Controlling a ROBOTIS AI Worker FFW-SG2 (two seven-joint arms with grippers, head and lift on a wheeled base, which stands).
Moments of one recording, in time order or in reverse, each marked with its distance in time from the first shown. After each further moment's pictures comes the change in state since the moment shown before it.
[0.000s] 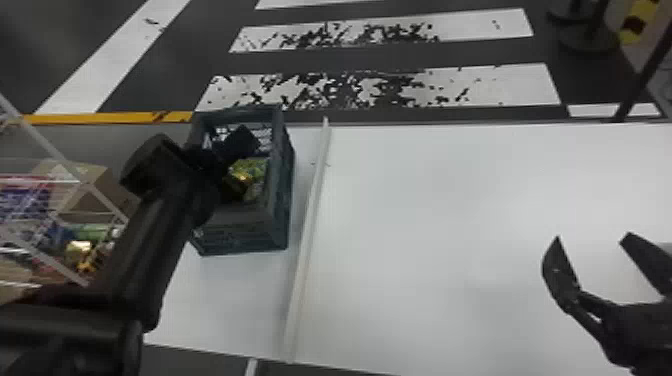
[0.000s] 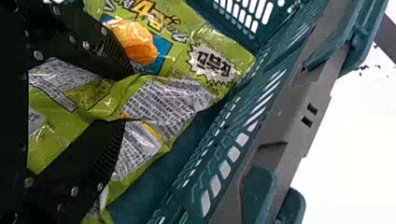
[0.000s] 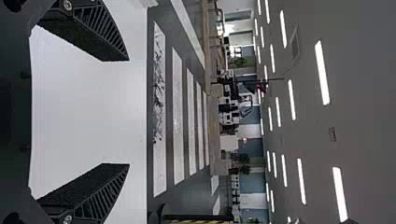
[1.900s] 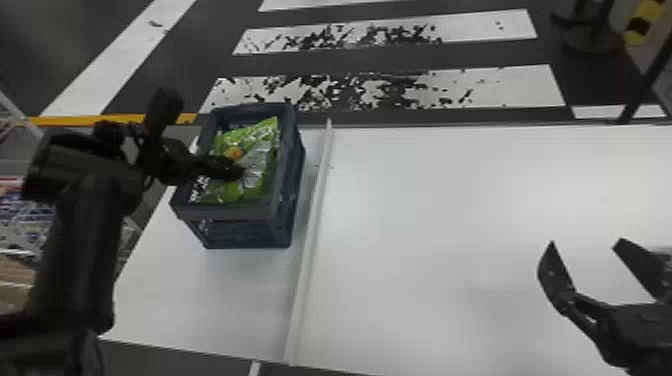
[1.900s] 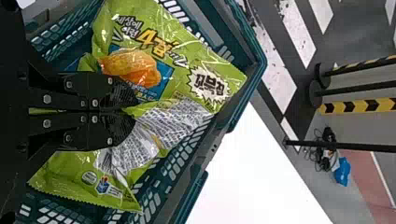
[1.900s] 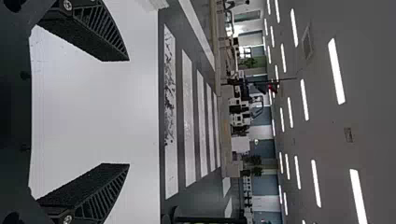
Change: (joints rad) left arm 0.060 0.090 0.308 -0.212 0.198 -0.160 -0.309; right arm -0.030 0.005 0.008 0.019 -0.001 0.060 0.004
